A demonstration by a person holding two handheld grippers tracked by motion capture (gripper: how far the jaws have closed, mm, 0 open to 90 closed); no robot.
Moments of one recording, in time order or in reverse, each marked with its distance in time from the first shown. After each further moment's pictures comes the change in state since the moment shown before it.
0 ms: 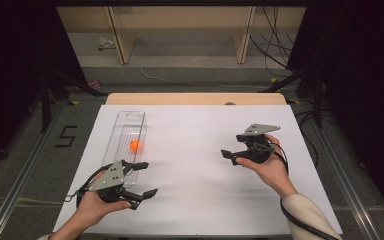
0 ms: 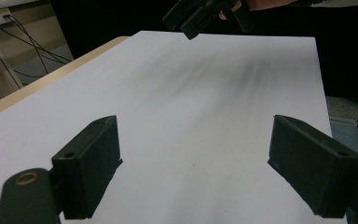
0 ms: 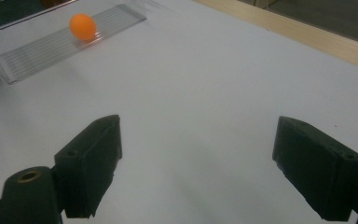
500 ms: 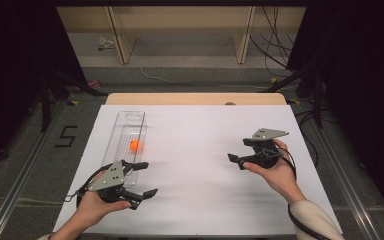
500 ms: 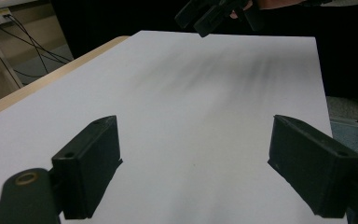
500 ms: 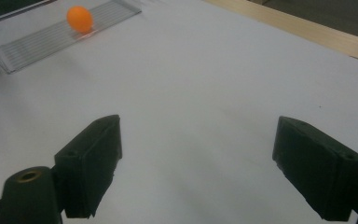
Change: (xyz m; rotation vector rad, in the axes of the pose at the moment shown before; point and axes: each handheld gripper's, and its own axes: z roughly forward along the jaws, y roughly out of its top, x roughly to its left) left arm 0.000 0.000 0.000 0.002 0.000 0.000; right arm -0.003 -0.015 -0.017 -0.002 -0.019 0.004
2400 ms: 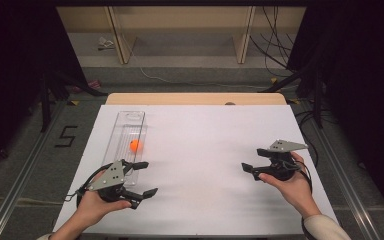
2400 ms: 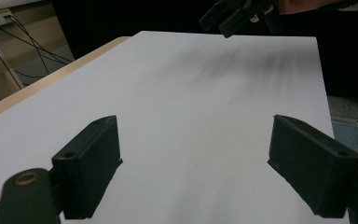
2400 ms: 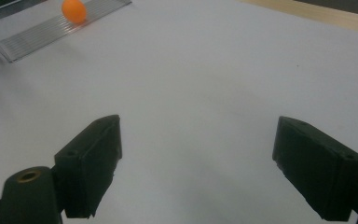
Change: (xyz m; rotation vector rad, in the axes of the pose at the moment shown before) left arm 0.001 0.001 0.000 -0.001 0.002 0.003; right arm -0.008 -0.039 -0.031 -0.018 -0.015 0.063
